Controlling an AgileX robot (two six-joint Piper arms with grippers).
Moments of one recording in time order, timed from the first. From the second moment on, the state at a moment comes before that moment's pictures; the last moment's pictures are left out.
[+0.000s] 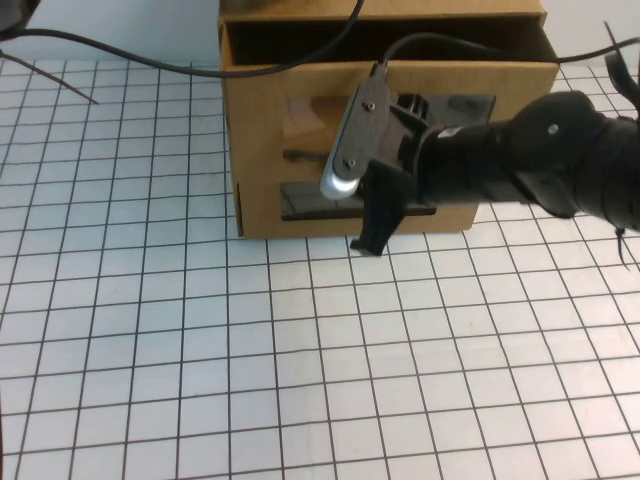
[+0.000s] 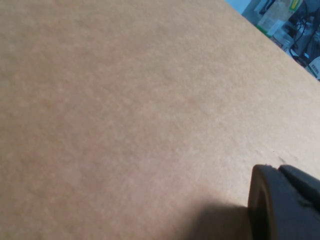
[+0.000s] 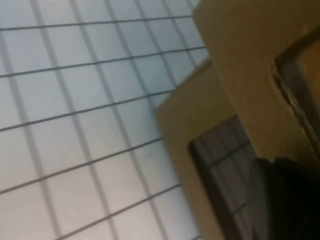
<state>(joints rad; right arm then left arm) 0.52 1.76 -1.32 0.90 0.38 -1.70 -0.26 2.19 -2.36 -0.96 1.07 0.56</state>
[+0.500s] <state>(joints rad) 0.57 1.71 -1.29 0.84 0.30 -1.70 -0.26 2.19 -2.36 -0.96 1.08 0.56</state>
